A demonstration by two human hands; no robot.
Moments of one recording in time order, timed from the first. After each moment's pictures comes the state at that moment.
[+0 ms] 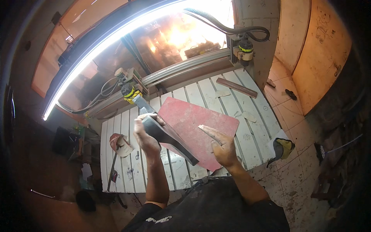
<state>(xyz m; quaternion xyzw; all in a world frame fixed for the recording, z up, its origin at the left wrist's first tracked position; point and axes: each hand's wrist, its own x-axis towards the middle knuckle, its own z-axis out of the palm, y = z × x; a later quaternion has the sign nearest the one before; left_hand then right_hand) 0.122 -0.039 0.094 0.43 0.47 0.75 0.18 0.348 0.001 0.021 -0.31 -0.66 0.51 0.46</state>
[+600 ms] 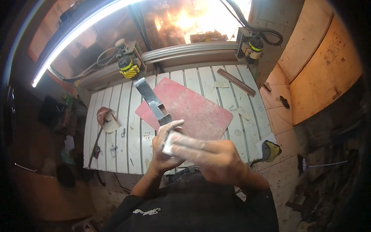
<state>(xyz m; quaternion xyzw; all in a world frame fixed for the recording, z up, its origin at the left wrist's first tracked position) 0.171 -0.101 0.077 0.62 0.55 0.54 0.15 0.367 -0.027 0.149 -0.08 -0.87 0.33 0.36</state>
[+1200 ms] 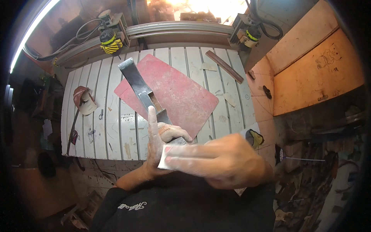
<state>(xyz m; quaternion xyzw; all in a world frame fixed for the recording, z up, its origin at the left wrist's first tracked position) 0.195 -0.115 0.055 0.64 0.52 0.55 0.14 0.366 0.004 0.186 -0.02 -0.94 0.29 0.19</state>
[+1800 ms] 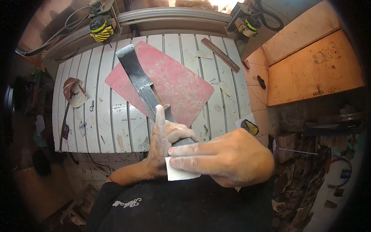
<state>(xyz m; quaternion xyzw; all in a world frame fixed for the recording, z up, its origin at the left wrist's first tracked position) 0.206 -0.103 0.039 0.65 0.42 0.61 0.14 0.359 0.013 0.208 -0.01 -0.92 0.39 -0.04</state>
